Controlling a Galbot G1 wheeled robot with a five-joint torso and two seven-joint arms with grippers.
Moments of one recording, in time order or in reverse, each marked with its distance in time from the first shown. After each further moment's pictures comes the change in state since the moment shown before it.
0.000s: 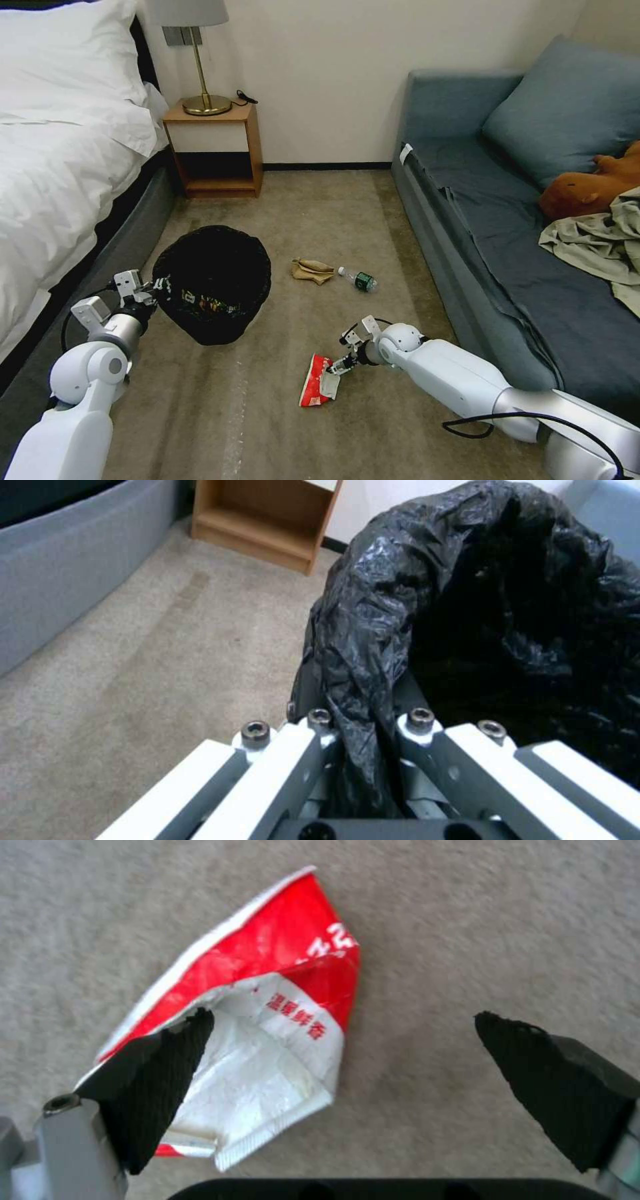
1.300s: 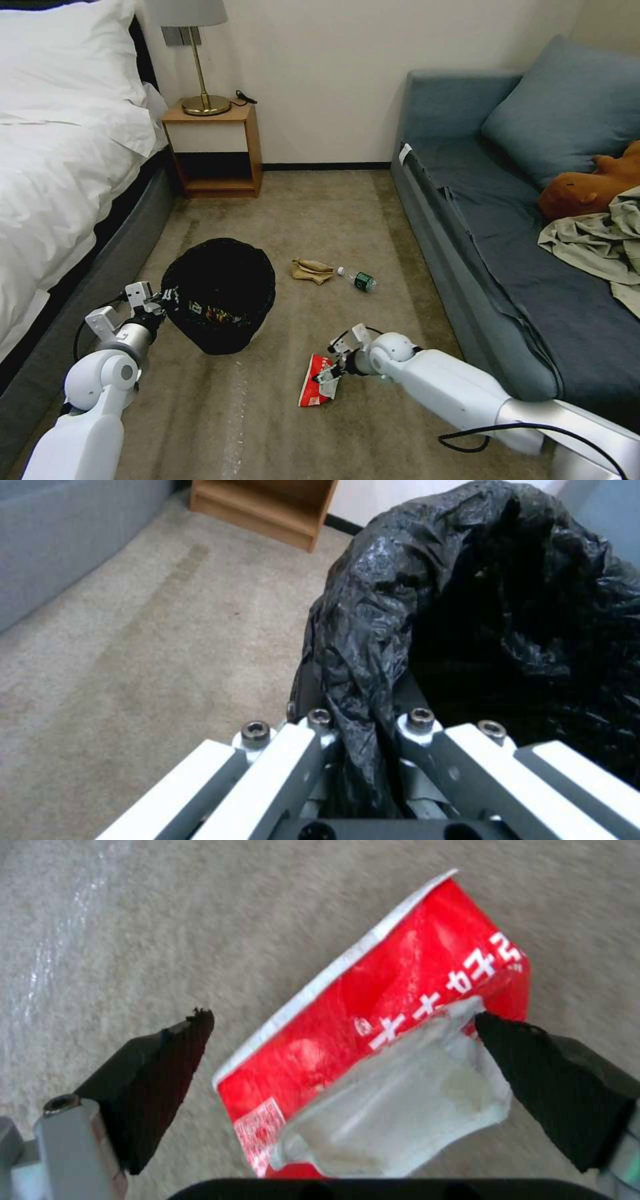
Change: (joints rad) left arm -0.002 -0.038 0.017 0.054 0.035 -0.014 0.024; right arm -0.047 0.033 -0.014 0.077 0.057 0.007 0.063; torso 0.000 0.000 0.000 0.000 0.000
